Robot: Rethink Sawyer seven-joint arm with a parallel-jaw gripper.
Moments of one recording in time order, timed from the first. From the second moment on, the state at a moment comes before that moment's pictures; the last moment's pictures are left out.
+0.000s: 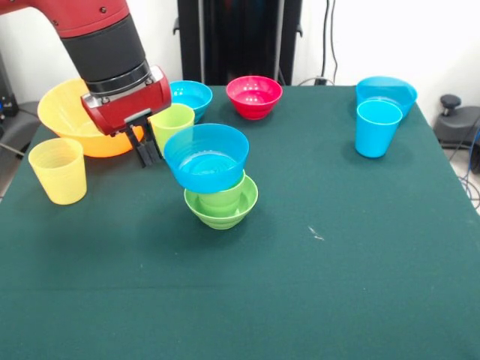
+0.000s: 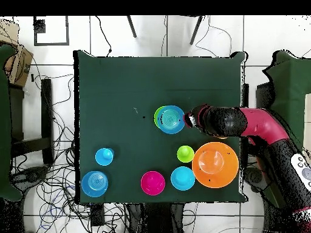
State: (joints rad) arm -1.08 -0.48 0.88 1.62 -0.66 0.81 1.23
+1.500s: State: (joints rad) arm -1.05 -0.51 0.88 1.64 -0.68 0.80 1.23
